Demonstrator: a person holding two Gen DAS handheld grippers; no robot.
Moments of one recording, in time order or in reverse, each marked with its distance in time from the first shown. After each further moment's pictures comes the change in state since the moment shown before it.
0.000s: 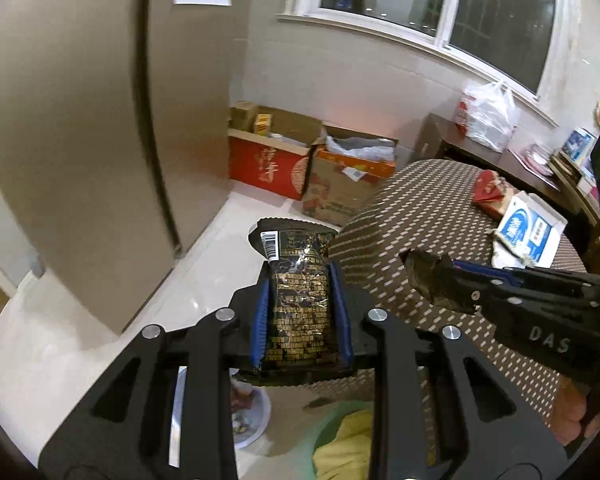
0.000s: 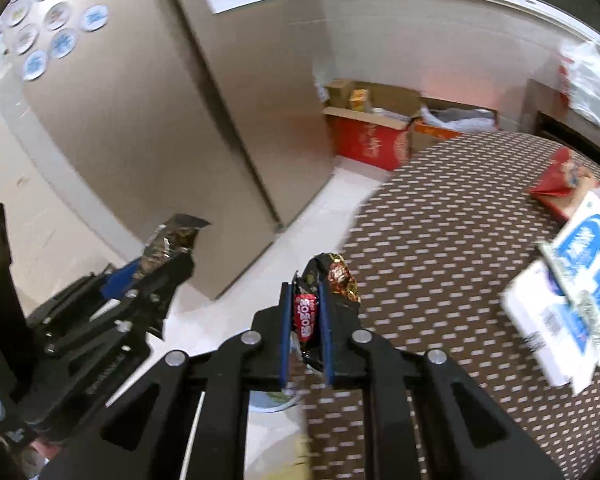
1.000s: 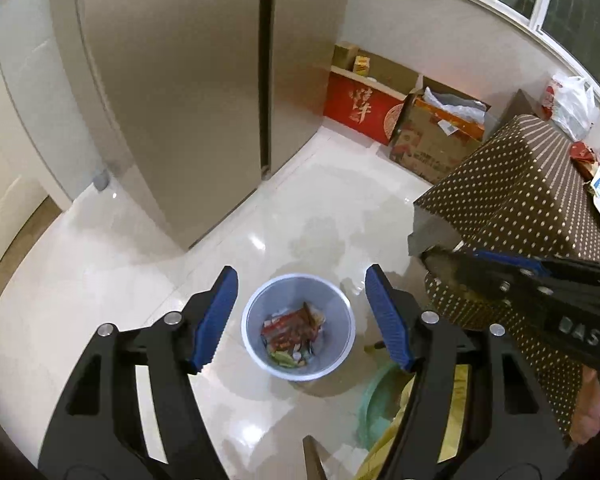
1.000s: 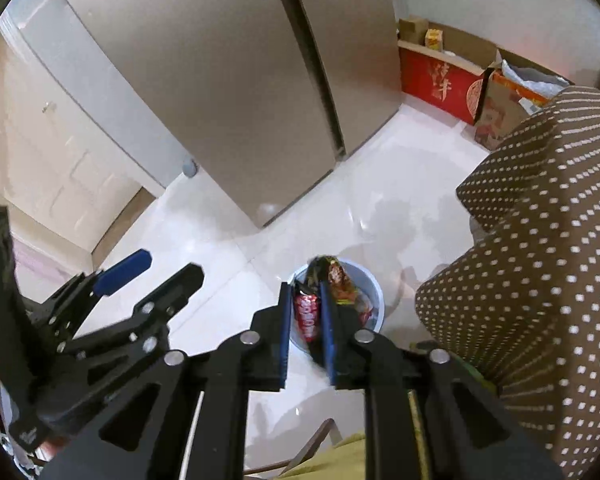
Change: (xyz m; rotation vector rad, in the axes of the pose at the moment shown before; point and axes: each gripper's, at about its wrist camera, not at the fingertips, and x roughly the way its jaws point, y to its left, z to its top) left arm -0.015 0.128 -0.094 -0.162 0.193 0.219; right arm 0.107 0.119 -0.059 -0.103 0.267 0.089
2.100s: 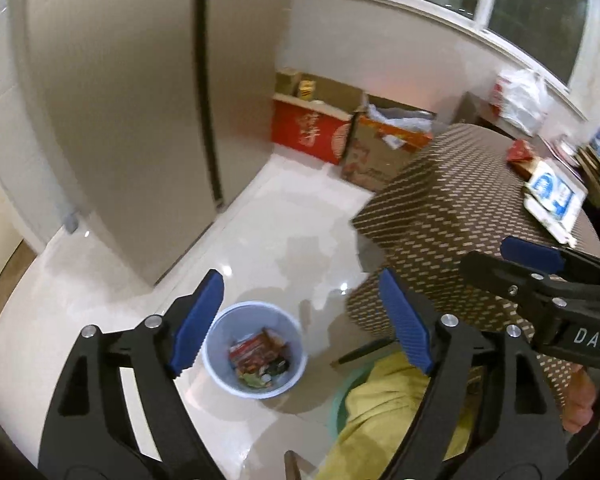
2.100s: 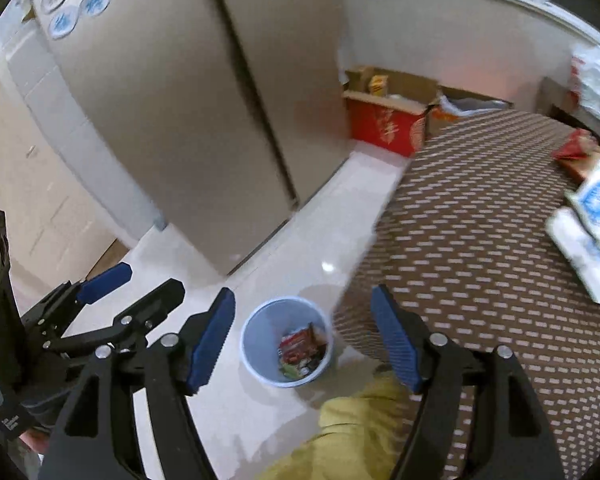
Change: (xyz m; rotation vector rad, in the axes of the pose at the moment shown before) left arm -0.047 -0.086 0.019 0.127 -0.096 -0.128; right arm -0.129 -0.085 -0.030 0.111 -0.245 -0.117
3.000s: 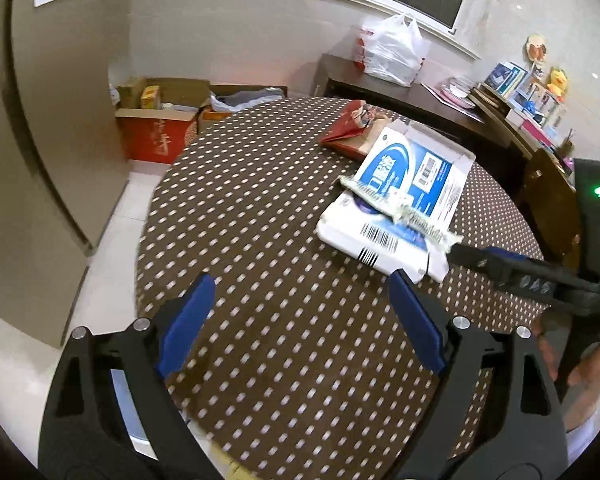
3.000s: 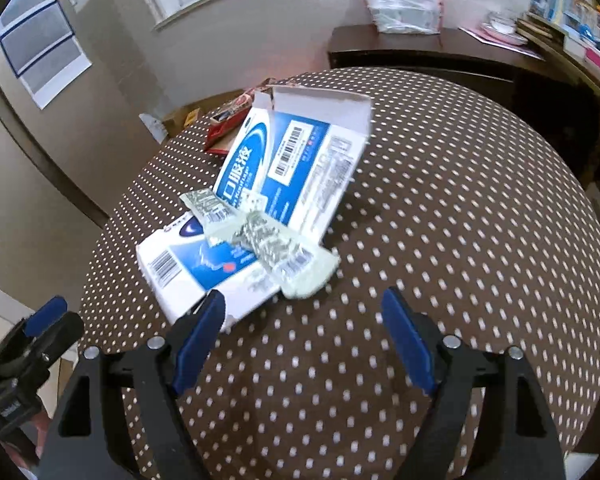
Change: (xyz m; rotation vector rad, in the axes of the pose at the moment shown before) left arm 0.062 -0.224 0.052 0.237 0.077 -0.359; right arm -0.058 -0.279 -0.026 0.403 -0.029 -0.279
